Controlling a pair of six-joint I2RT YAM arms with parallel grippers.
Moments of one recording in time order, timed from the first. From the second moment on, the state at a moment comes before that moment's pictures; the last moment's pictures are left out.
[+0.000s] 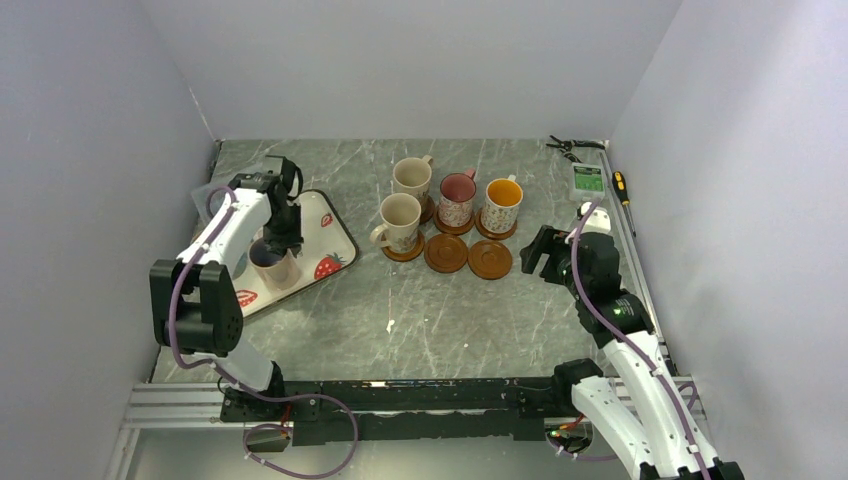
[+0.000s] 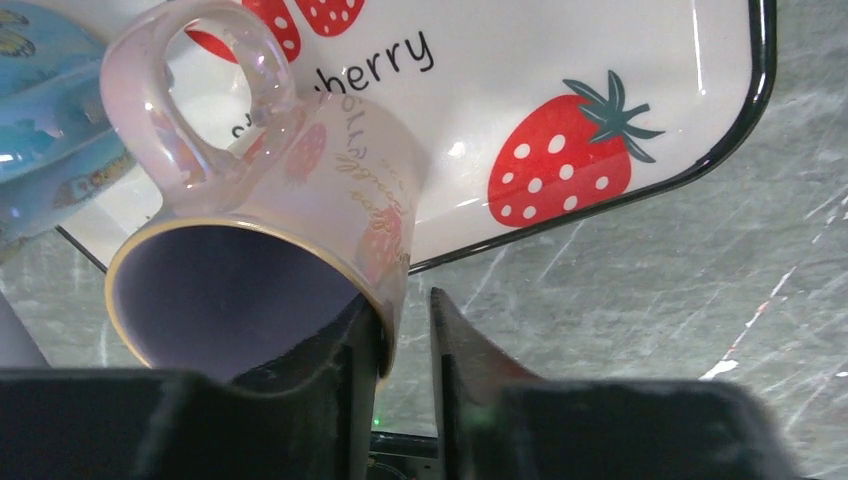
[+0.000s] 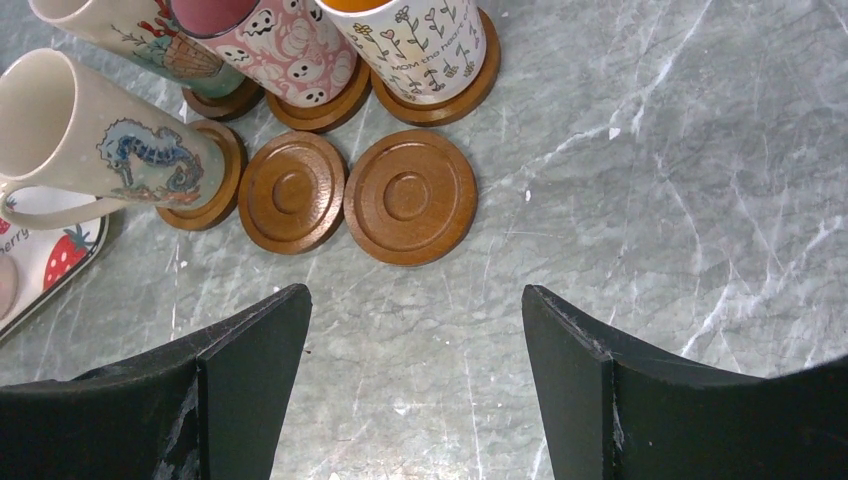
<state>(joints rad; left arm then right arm) -0.09 1.60 1.29 -0.99 -0.10 -0.20 0.22 0.66 0.68 -0.51 0.07 0.41</state>
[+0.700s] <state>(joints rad) -0.09 1.67 1.35 -0.83 -0.04 -0.52 0.22 0.64 0.68 -0.53 0.09 0.41</state>
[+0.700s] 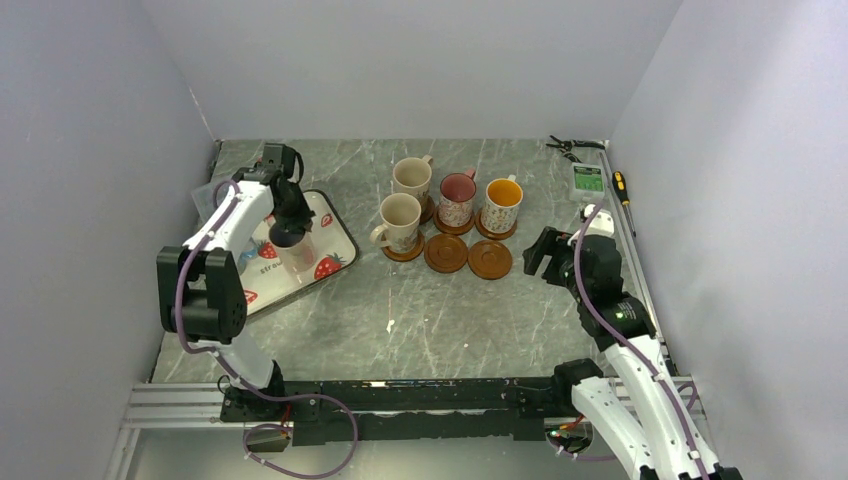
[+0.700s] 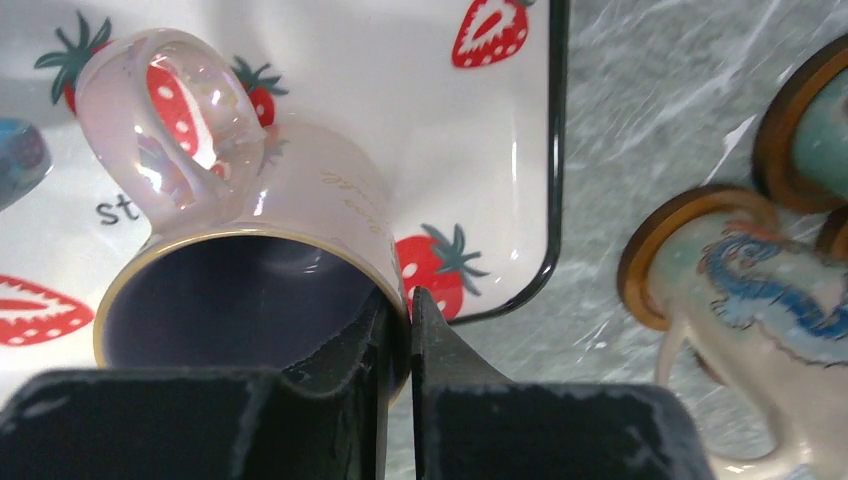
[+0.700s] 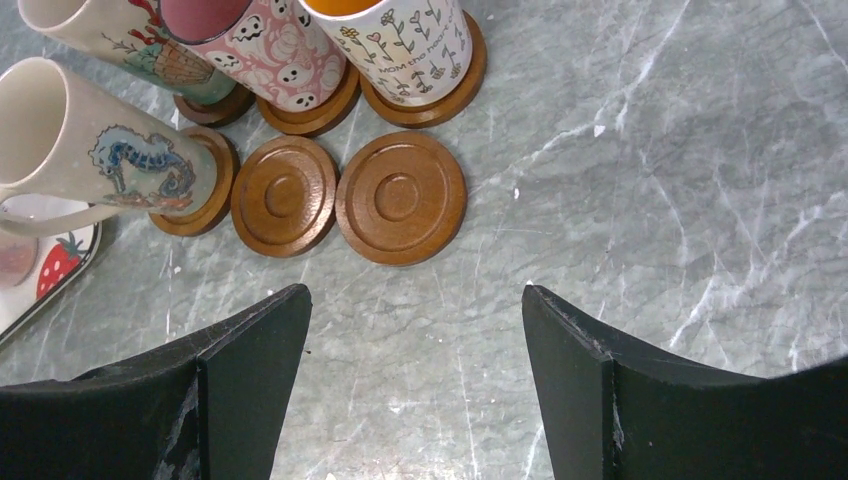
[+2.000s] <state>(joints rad) 0.07 1.62 1.36 -0.64 0.26 0.24 0.22 0.65 0.70 -0.55 0.10 0.41</state>
